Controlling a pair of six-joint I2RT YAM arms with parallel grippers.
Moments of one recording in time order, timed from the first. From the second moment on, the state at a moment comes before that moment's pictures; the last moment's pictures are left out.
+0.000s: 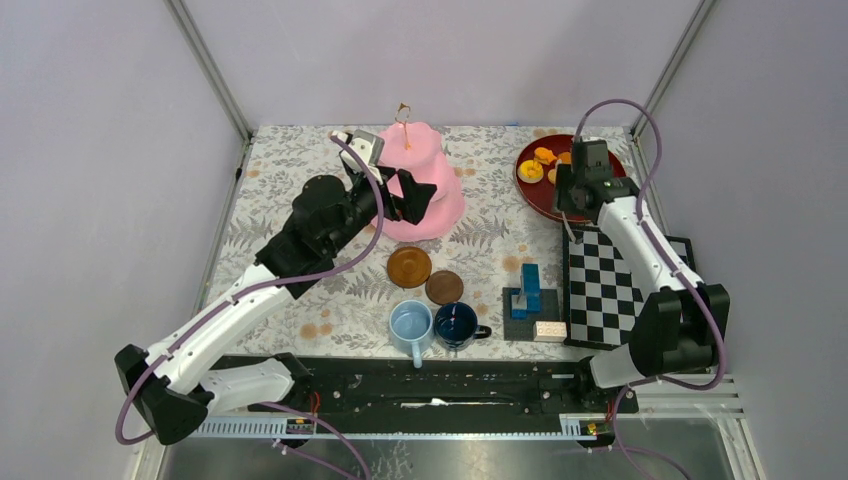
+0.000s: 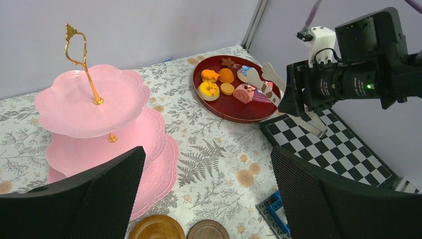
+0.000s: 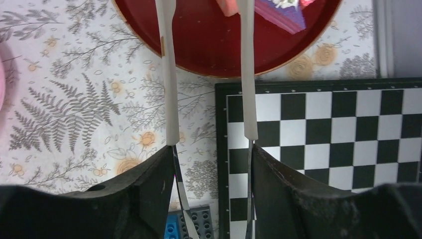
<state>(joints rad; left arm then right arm) -0.74 1.09 1.11 -0.05 -0.08 -0.24 0.15 1.45 1.20 -0.61 0.24 0.18</state>
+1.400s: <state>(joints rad) -0.75 1.03 1.05 -0.10 -0.10 -0.24 0.01 1.90 1.56 -0.83 0.19 0.02</state>
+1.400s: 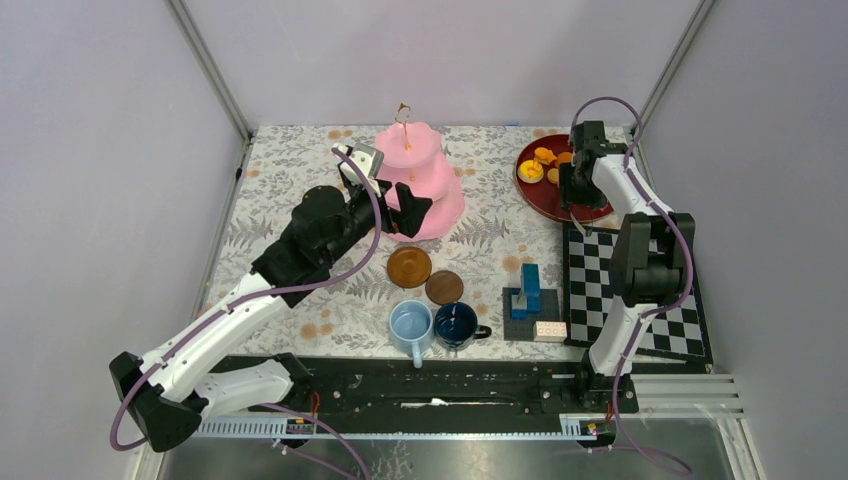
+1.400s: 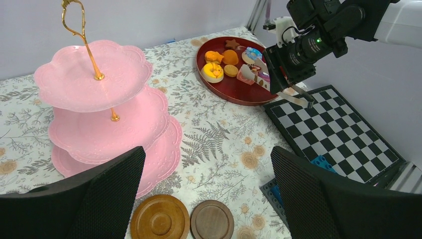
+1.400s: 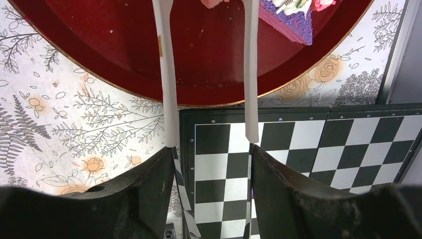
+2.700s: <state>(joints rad) -0.75 1.03 1.04 -0.10 -0.10 -0.24 0.01 1.94 1.55 -0.79 0.18 0.00</state>
